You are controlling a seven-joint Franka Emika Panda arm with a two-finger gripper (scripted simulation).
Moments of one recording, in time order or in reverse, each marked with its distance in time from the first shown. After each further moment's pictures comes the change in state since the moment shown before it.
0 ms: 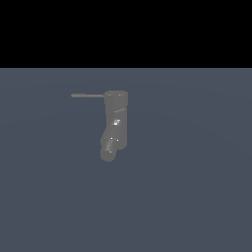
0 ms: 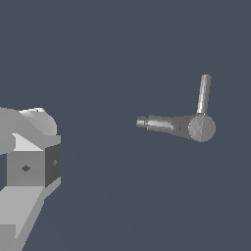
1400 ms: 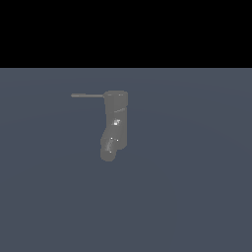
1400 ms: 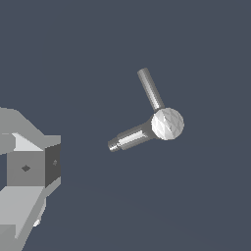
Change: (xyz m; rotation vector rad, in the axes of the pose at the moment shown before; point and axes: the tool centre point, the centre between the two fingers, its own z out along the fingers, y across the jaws) arm 0.125 -0.035 0.046 0.112 -0.054 0.511
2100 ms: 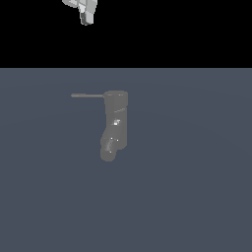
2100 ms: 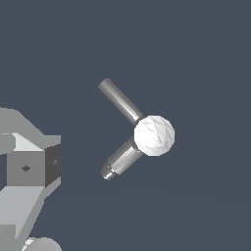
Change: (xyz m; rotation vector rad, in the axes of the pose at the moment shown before) arm 0.054 -0.055 0.057 0.009 -0.025 0.353
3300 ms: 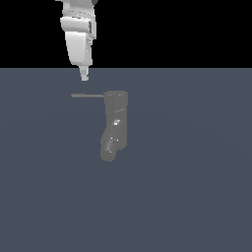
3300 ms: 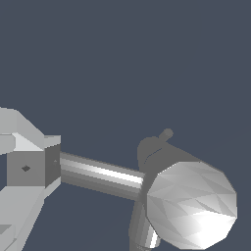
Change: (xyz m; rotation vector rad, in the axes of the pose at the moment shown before) arm 0.040 -0.099 0.134 -0.021 0.062 0.601
